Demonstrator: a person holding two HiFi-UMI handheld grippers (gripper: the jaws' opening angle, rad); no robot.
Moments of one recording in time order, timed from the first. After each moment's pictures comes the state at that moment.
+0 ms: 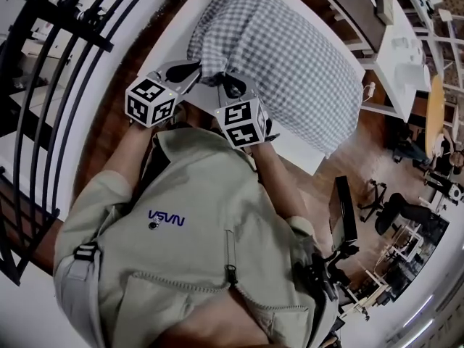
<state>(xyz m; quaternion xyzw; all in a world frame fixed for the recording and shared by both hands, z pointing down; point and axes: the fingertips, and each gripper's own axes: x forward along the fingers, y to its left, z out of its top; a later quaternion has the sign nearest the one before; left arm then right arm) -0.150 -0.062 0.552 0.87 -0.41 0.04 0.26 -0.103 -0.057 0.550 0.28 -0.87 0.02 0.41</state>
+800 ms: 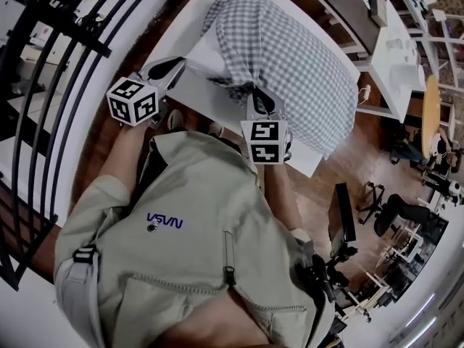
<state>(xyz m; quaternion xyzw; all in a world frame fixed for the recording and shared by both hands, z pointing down) -0.197 -0.077 0.546 0.84 -0.46 -0.03 0.30 -0.020 -0.071 0.521 0.40 -0.83 0.03 0.39</state>
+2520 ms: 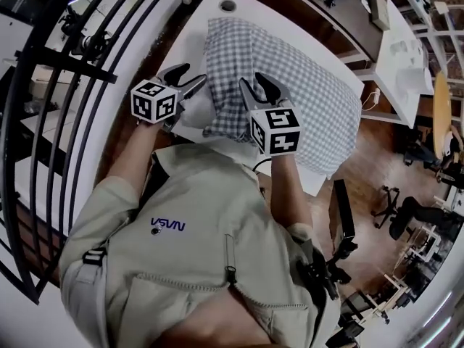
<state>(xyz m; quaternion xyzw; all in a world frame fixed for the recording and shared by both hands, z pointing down) -0.180 -0.158 0.568 0.84 -0.42 0.04 0.33 -0.067 -0.160 0.467 0.37 -0.87 0.12 0.29</state>
